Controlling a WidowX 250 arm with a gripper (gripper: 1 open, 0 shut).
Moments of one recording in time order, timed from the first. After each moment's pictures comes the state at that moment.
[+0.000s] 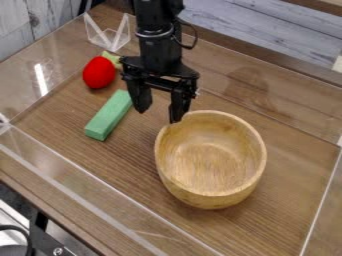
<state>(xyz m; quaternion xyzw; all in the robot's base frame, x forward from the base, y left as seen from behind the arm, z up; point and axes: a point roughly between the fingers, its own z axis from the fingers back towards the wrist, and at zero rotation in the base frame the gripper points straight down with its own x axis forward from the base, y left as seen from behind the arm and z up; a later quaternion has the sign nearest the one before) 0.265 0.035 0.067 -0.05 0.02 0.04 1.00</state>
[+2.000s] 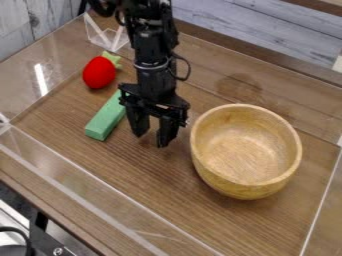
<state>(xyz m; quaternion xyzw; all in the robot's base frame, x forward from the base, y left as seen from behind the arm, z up) 0.258 0.037 0.025 -0.04 0.06 0.01 1.00</state>
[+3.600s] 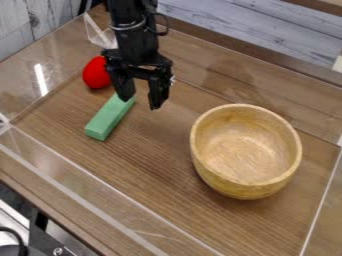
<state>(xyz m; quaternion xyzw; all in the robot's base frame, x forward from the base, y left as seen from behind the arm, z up) 0.276 0.084 0.060 -0.07 -0.01 0.06 1.00</state>
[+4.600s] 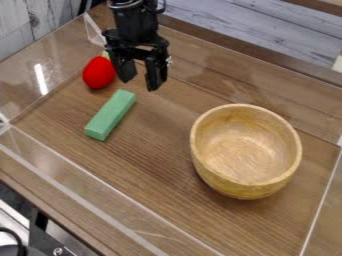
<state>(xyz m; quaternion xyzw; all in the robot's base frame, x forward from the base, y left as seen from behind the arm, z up) 0.292 0.093 0.076 -0.07 -0.02 0.01 1.00</state>
